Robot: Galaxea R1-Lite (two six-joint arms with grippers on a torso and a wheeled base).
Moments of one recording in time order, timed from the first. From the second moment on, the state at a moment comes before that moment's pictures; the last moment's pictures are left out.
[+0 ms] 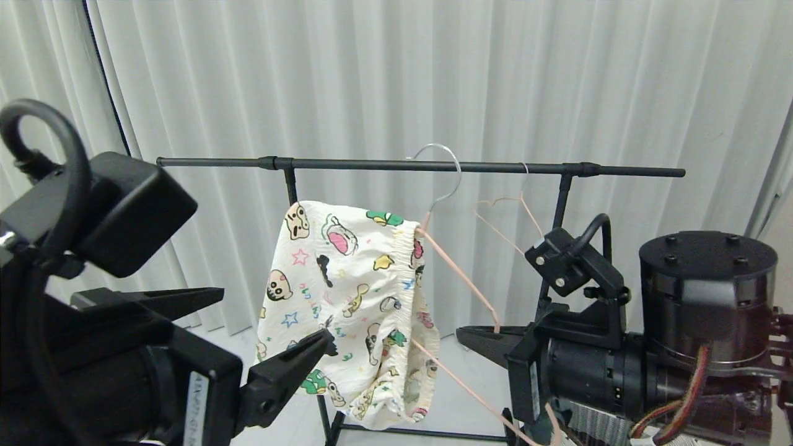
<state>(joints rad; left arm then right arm) -1.08 1.22 -1.02 0.43 0.63 -0.26 0.98 1.55 -0.73 -0.49 0.05 0.27</state>
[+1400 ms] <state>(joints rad) -1.08 1.12 -0.65 0.06 0.08 0.18 1.05 1.27 -0.28 -0.49 0.26 -0.18</state>
